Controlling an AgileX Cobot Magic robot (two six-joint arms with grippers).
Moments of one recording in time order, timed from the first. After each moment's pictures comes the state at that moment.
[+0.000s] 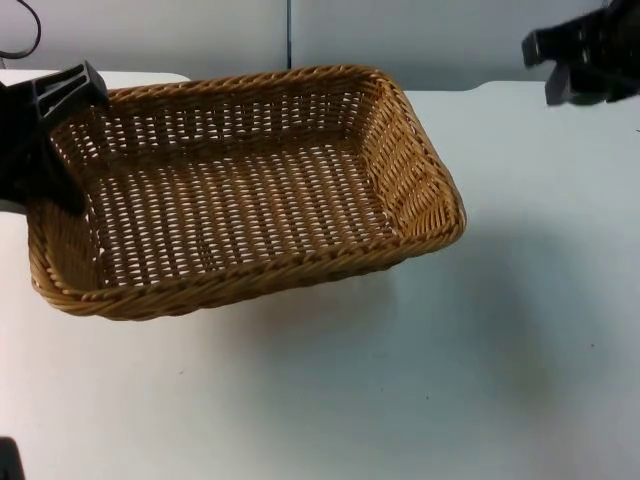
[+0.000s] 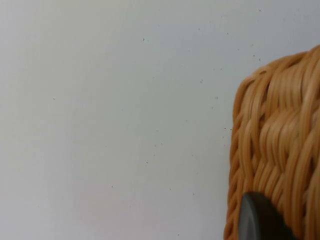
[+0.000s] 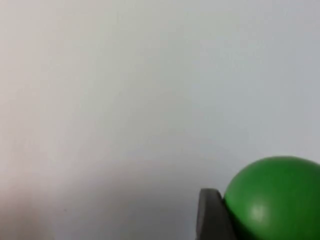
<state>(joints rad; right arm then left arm) 0.29 1.74 -1.18 -0.27 0.44 0.32 -0.11 1.66 -0.90 -0.62 0.53 0.05</state>
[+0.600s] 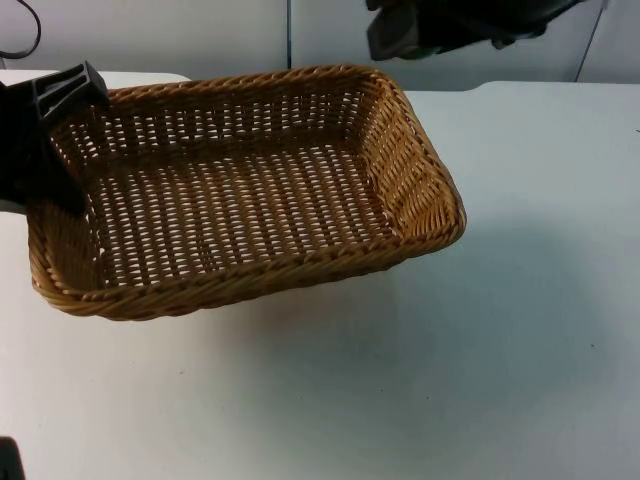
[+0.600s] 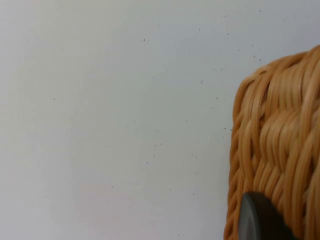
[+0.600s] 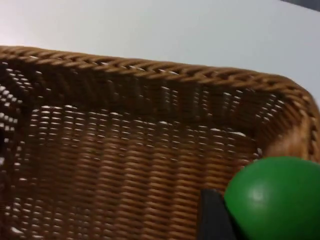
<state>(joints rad) 0.62 1.65 -1.19 0.03 0.38 0.07 -0.11 1.66 -0.90 -0.62 0.53 0.05</state>
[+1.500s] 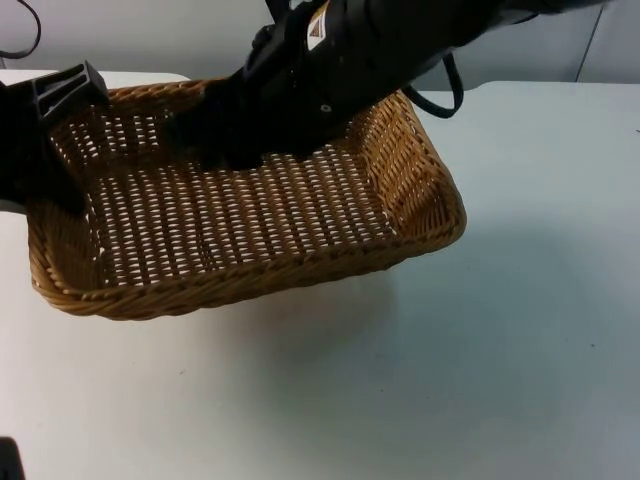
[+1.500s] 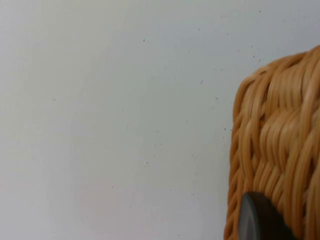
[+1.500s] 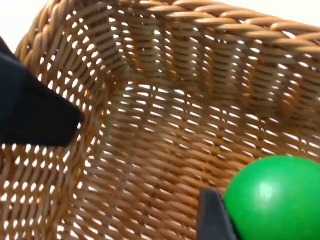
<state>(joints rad) 0.78 2.01 -1.39 0.05 0.28 0.02 -0.11 1.66 -0.90 -0.62 0.53 0.05</state>
